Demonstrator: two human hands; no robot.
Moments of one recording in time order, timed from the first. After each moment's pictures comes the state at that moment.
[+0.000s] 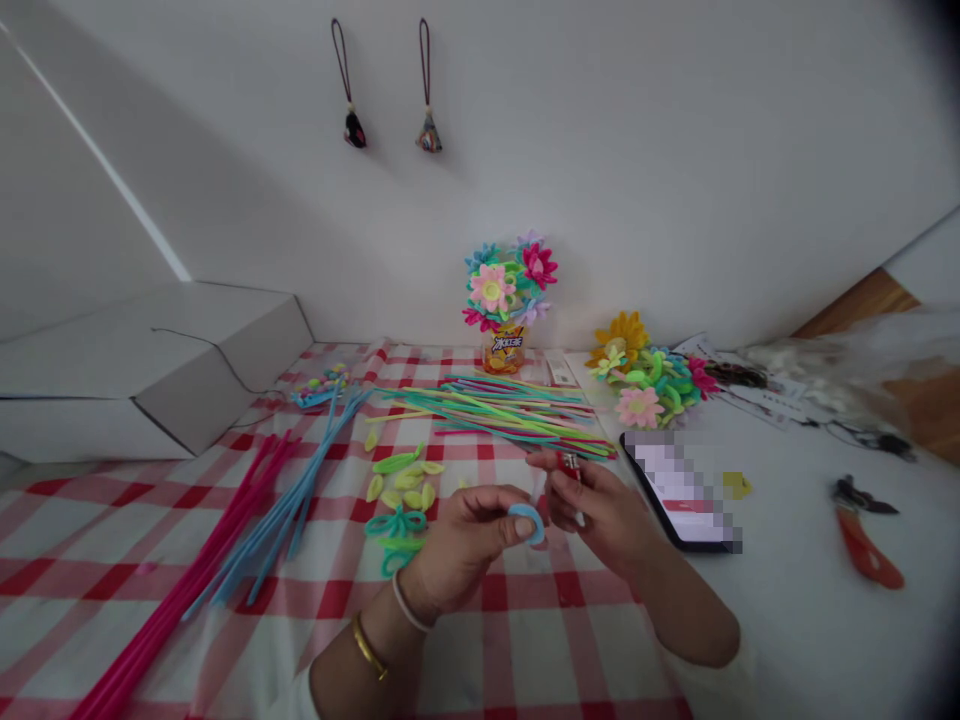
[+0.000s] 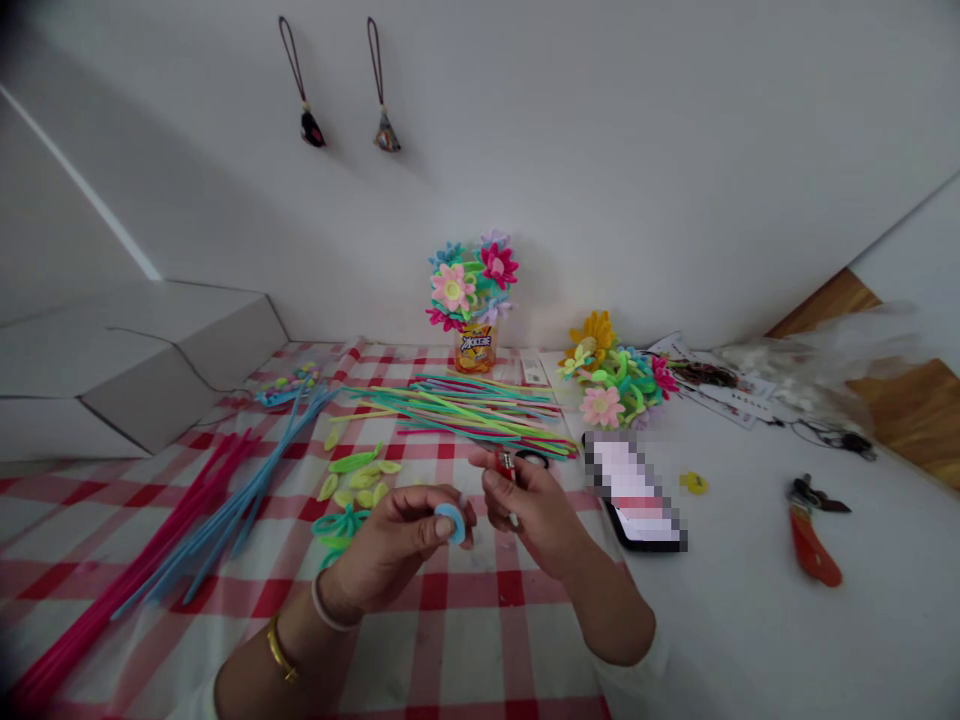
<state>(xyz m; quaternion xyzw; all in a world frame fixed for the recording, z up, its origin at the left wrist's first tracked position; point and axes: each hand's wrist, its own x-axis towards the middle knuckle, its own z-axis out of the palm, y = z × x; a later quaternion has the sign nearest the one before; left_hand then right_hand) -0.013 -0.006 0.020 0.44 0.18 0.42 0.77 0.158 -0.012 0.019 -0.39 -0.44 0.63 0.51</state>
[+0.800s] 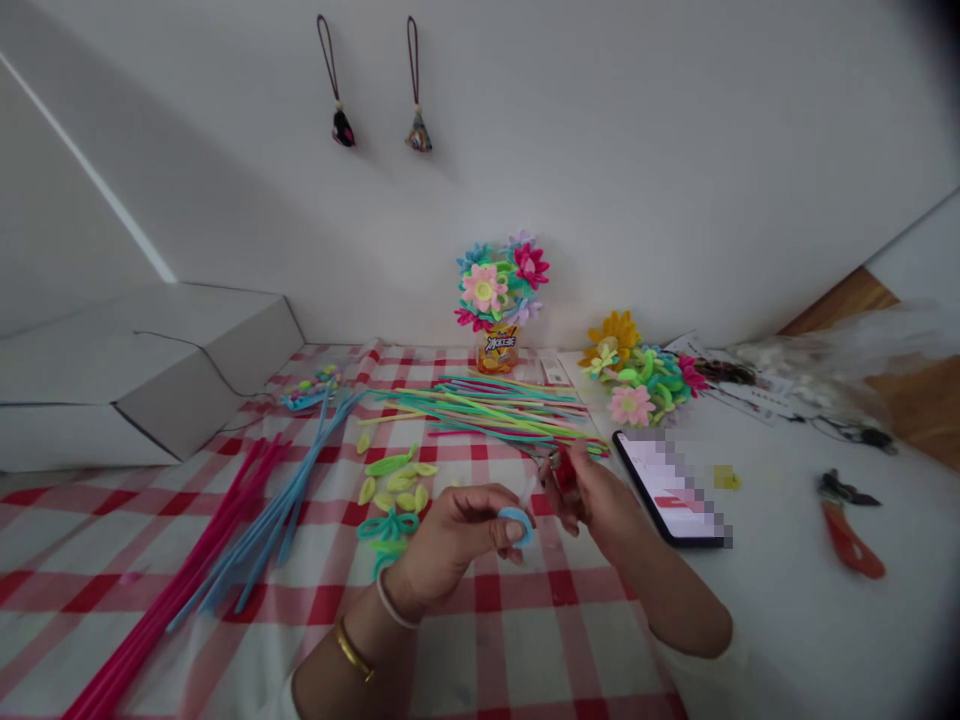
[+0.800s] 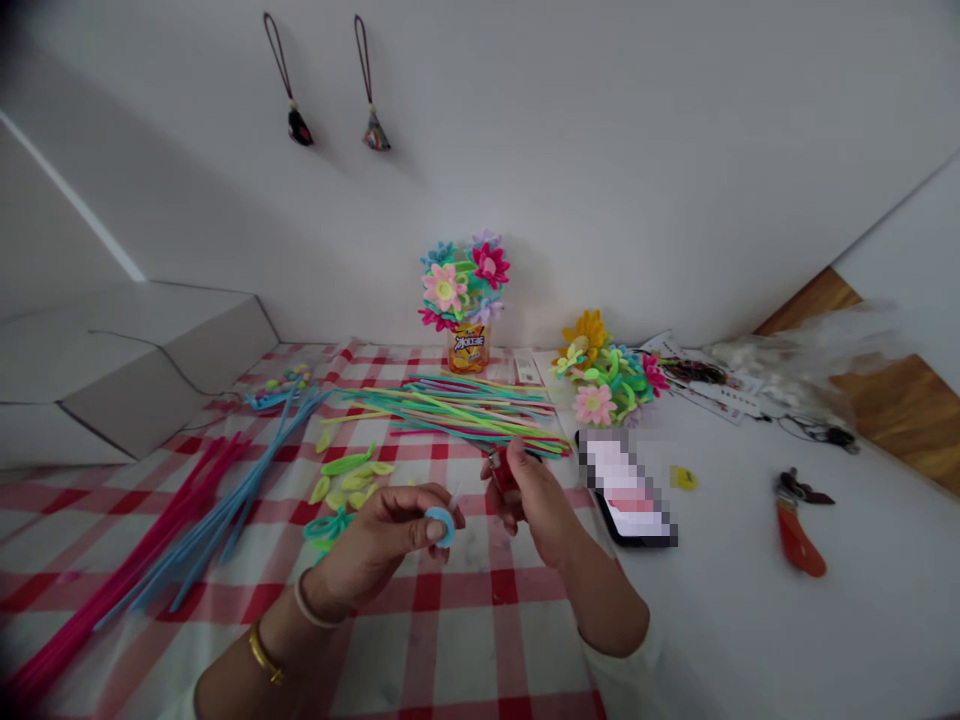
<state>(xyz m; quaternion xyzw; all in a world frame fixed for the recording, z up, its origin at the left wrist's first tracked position) -0.021 0.000 0.022 0.51 0.22 0.38 0.74 0.162 -0.008 0.019 -0.49 -0.44 0.57 0.49</state>
